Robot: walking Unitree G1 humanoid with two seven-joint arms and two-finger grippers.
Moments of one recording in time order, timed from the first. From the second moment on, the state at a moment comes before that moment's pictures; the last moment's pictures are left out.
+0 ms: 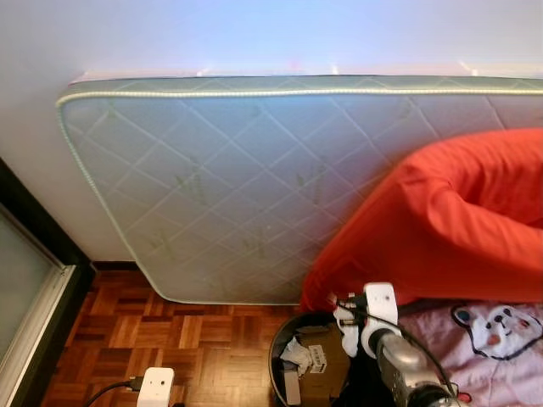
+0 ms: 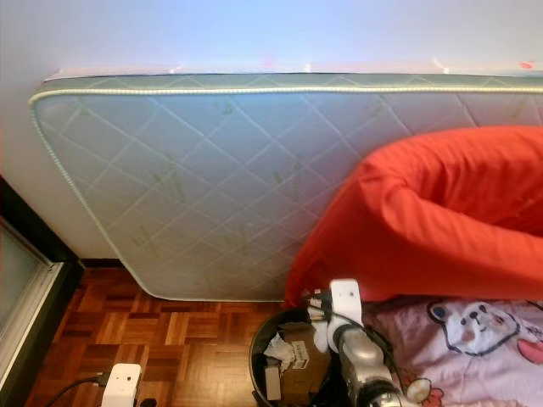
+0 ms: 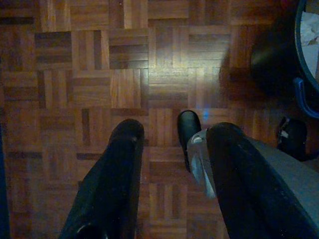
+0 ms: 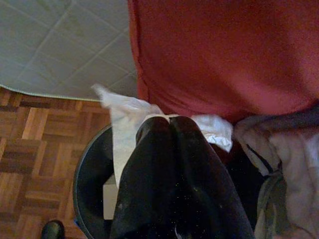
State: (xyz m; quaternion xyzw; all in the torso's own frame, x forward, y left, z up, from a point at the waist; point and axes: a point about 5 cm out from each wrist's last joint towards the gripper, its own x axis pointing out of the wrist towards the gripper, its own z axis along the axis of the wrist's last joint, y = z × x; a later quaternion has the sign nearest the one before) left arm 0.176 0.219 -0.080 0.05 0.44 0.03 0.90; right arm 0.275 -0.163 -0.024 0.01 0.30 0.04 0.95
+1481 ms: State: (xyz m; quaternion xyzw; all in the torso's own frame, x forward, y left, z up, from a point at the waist) left arm 0.186 0.219 -0.074 0.05 0.41 0.03 0.91; right arm 0.283 -0.162 -0.016 0.04 0.26 0.01 0.96
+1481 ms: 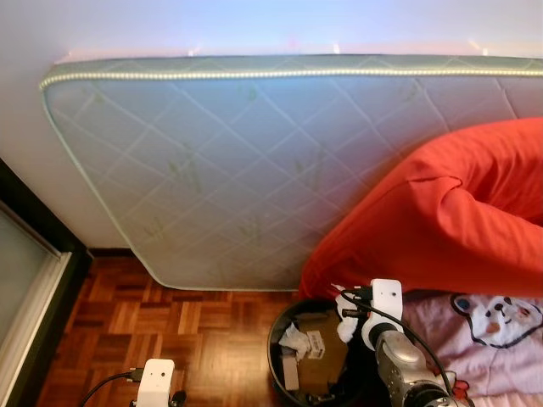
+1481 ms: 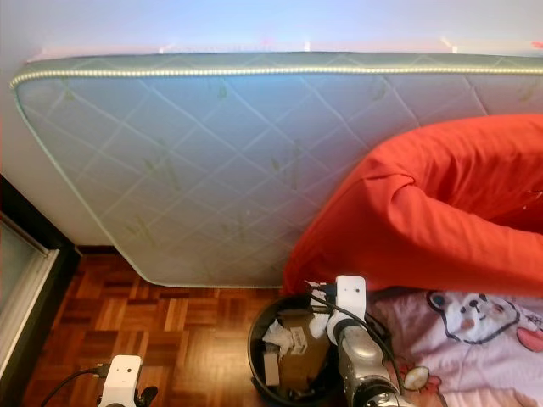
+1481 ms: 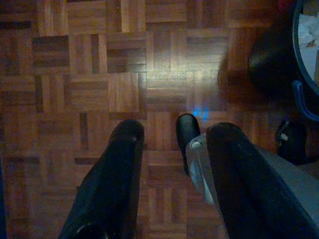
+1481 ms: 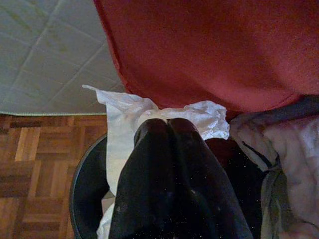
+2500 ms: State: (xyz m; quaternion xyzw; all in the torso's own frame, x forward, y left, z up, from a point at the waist) left arm 0.306 0.181 0.028 0.03 0.11 -0.01 0.99; right arm 0.325 -0.151 0.026 0.01 0.20 0.06 0.98
